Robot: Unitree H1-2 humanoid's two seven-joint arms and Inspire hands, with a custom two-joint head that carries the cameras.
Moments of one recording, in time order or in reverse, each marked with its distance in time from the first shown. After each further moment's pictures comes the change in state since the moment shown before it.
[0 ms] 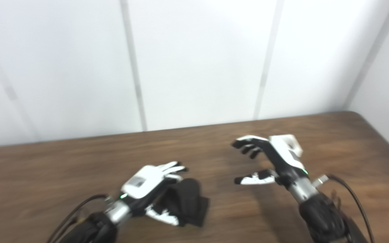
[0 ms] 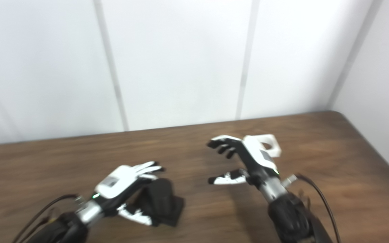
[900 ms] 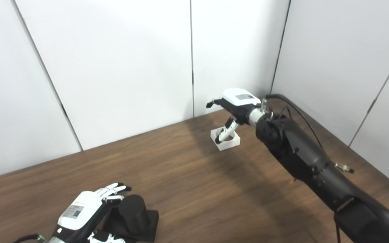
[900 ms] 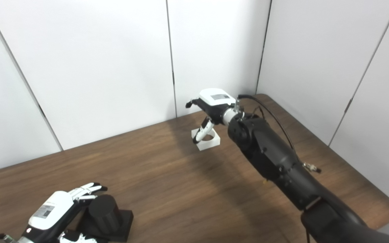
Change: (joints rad) left arm 0.004 0.060 -0.010 0.026 -0.024 -0.073 0.021; right arm -0.380 -0.237 0.133 0.307 -0.287 0.231 0.262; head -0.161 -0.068
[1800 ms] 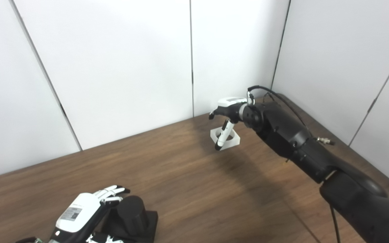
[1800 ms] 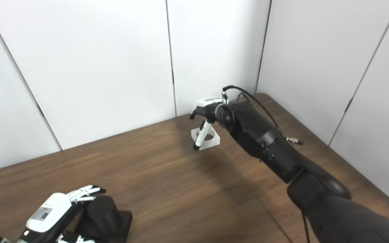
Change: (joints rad) left arm 0.029 0.009 0.016 -0.050 -0.008 0.023 -0.019; right arm -0.154 -0.013 0.152 0.212 0.006 0.055 0.257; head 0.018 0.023
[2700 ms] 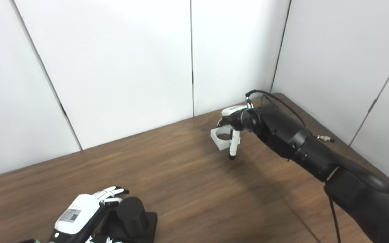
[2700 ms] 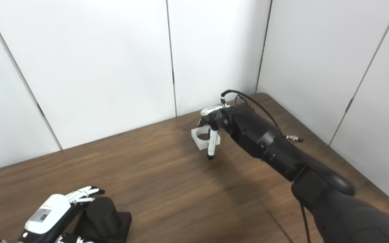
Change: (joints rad) left arm 0.011 0.003 0.008 -0.024 0.000 0.014 -0.017; right arm -0.006 -0.034 0.097 0.011 -0.042 0.027 0.081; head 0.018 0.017
